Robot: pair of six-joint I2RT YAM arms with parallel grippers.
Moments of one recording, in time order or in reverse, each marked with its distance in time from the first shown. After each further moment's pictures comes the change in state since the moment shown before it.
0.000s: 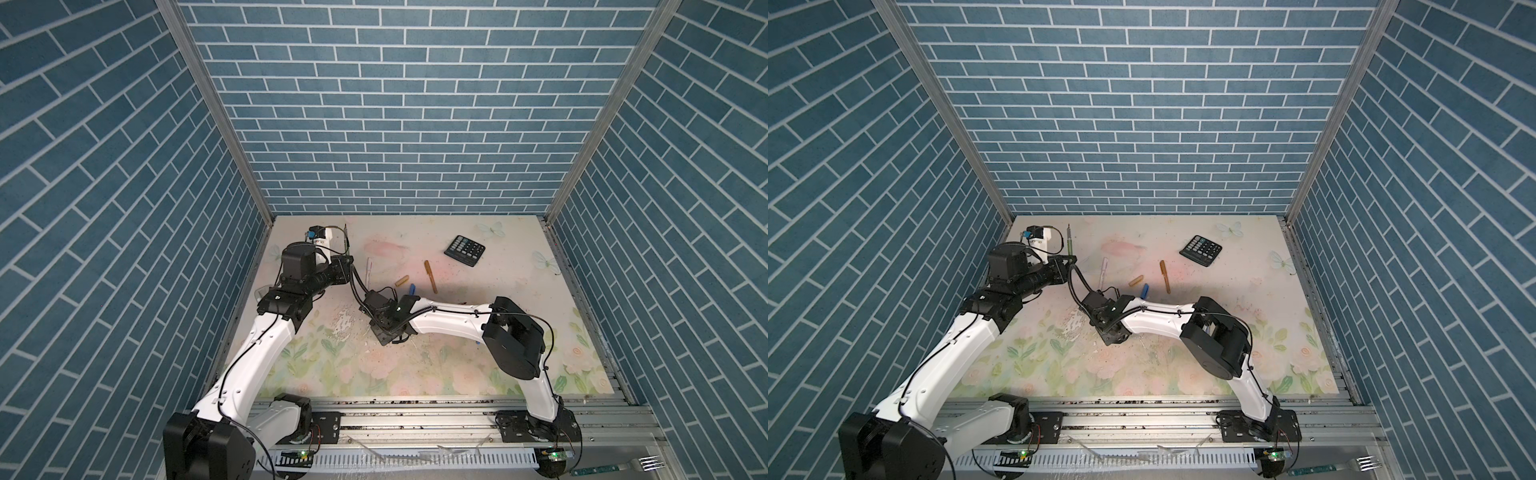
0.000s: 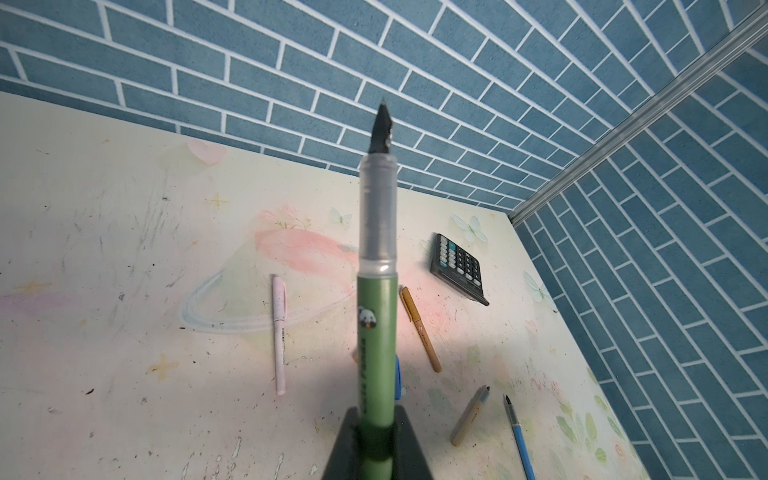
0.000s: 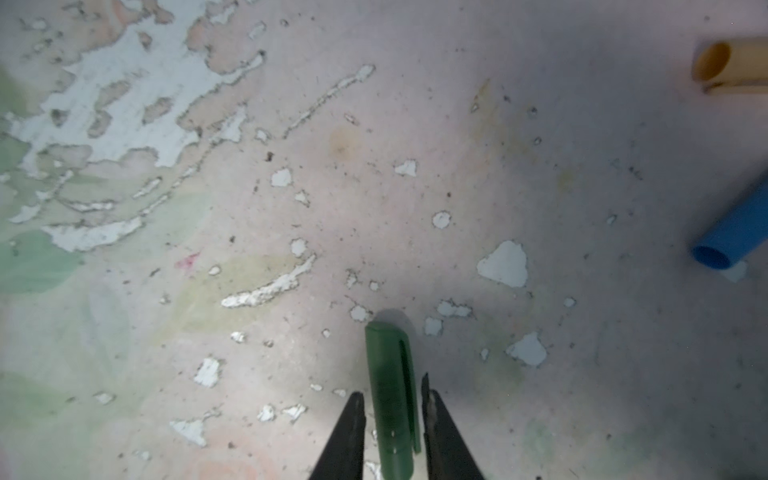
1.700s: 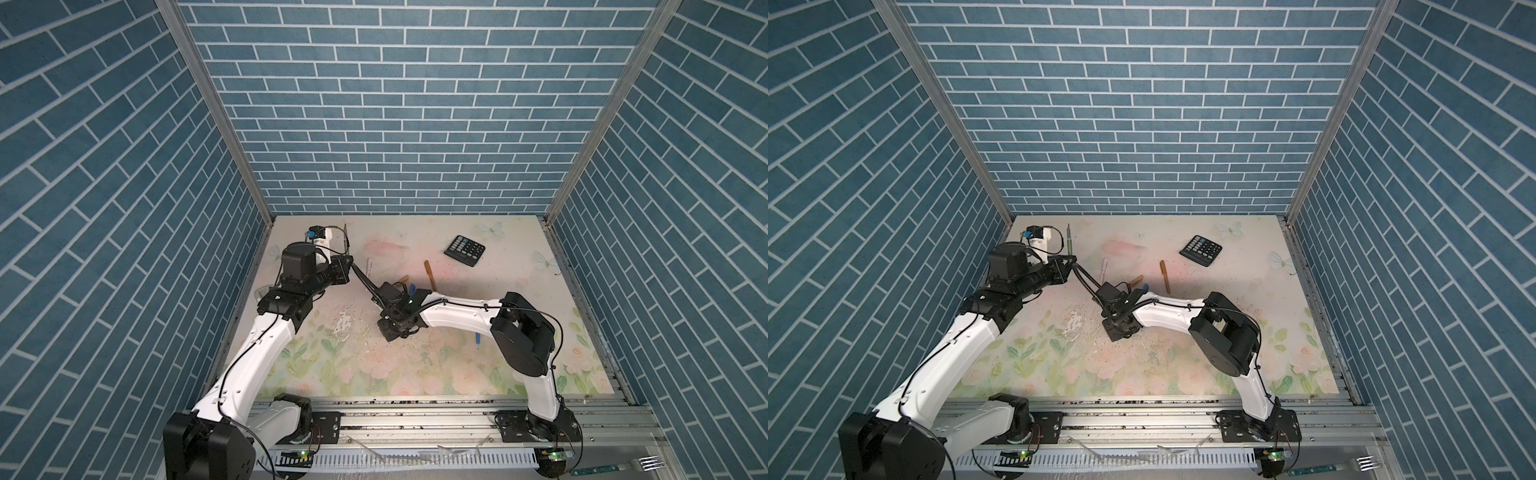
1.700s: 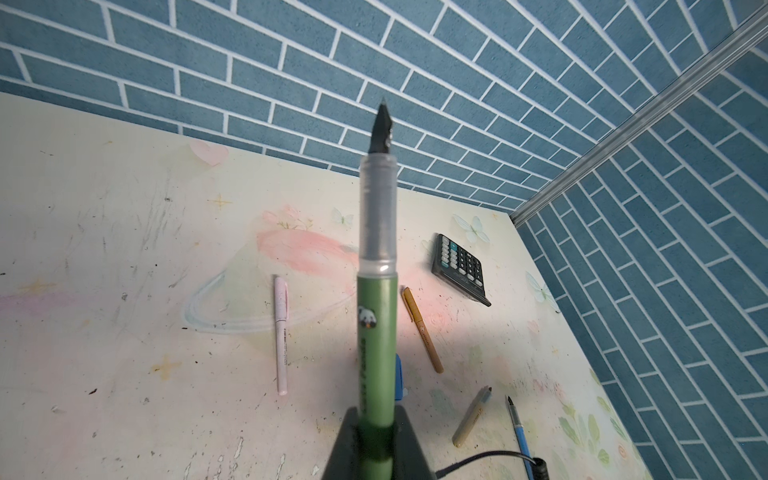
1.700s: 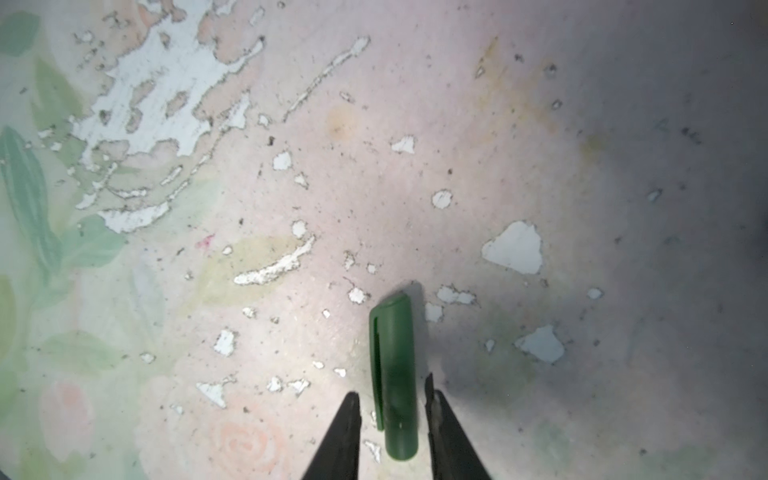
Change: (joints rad) left arm -0.001 0.000 0.000 0.000 -0.006 0.002; right arm -0.077 -0.057 -0.086 0.072 -0.219 0.012
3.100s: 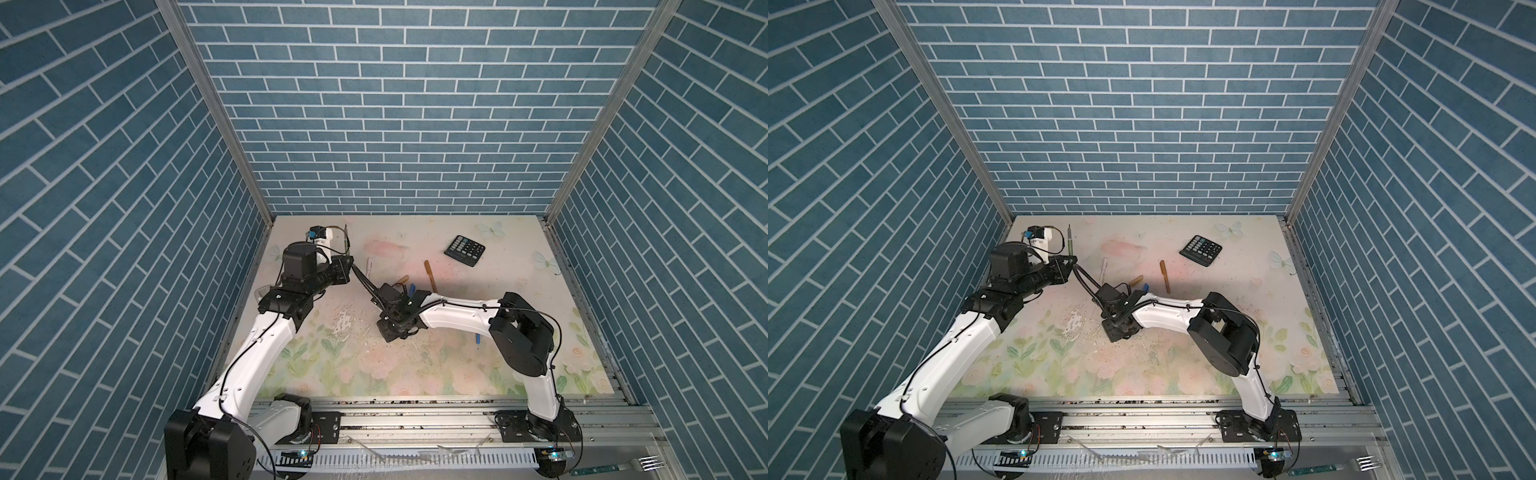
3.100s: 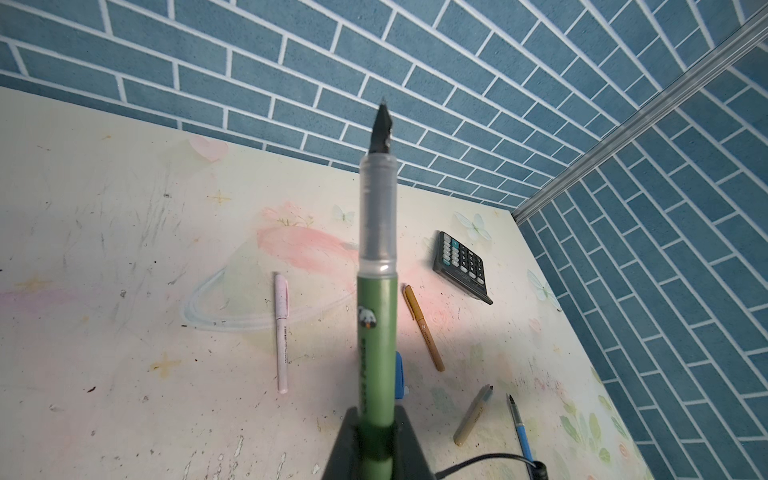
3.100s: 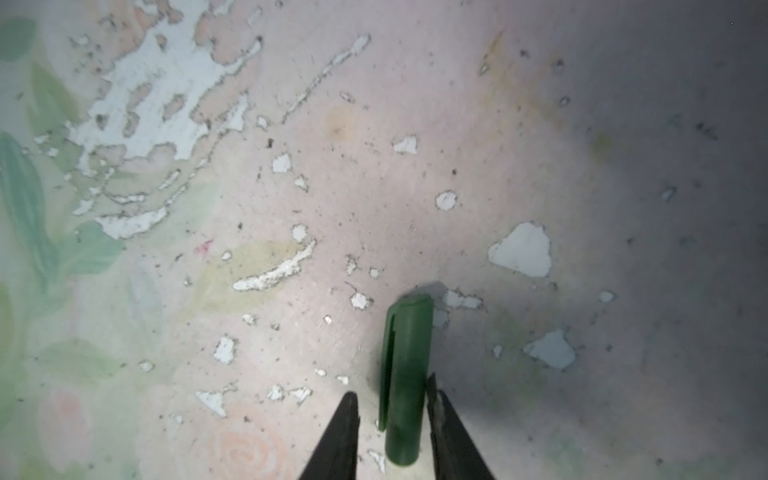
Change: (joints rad) left arm 0.000 0.010 0.000 0.000 0.003 0.000; right arm -0.003 -0.006 -0.010 0.028 0.007 0.019
